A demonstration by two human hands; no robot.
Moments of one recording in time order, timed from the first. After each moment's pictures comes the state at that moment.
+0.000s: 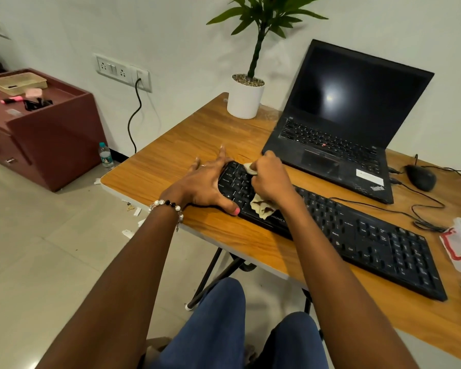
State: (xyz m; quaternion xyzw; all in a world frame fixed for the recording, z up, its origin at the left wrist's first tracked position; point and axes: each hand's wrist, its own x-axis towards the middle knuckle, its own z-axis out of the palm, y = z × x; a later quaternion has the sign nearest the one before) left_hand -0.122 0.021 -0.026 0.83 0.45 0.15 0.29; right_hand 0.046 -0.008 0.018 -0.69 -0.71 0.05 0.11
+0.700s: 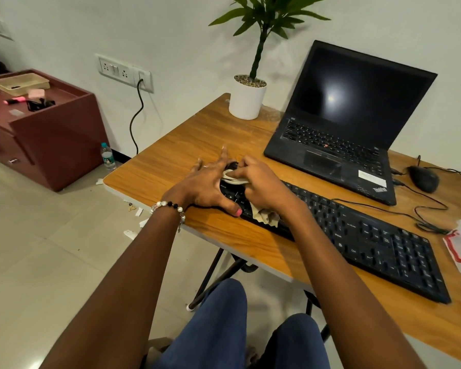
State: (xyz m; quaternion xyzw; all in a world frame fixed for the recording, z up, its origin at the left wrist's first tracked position) left_hand -0.124 0.020 -0.028 0.84 0.44 0.15 0.28; right_hand 0.039 -0.013 0.017 -0.55 -0.83 0.07 0.08
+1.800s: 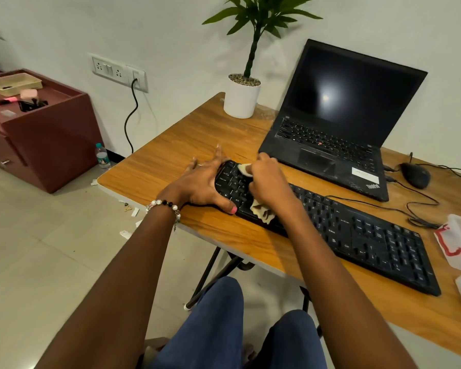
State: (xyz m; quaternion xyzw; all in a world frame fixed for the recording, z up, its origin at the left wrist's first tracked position) left_hand -0.123 0.019 -0.023 0.83 0.45 0.15 0.29; right_hand 0.048 -0.020 0.016 -0.66 -0.75 -0.02 0.09
